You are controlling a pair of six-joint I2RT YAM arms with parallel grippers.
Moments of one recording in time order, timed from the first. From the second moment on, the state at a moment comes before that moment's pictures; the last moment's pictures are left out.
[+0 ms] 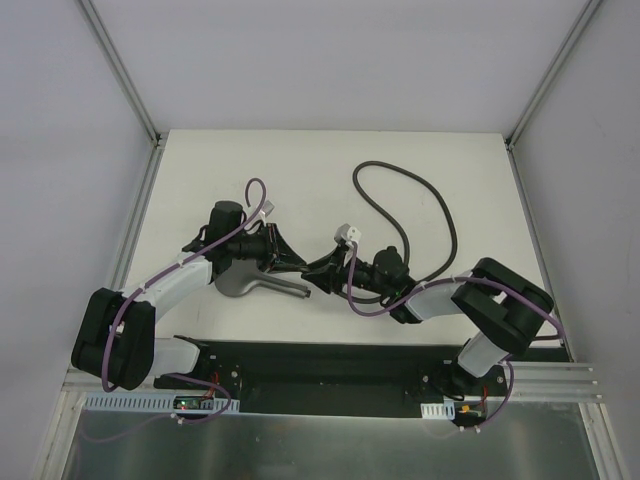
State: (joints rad) left arm -0.33 1.29 0.64 -0.03 0.88 -0.95; right arm 0.89 1.61 0.47 1.13 -0.39 0.27
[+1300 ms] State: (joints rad) left arm -0.40 1.10 0.65 -0.47 0.22 -1.10; right arm 0.87 1.28 0.20 1.03 -0.21 0.28
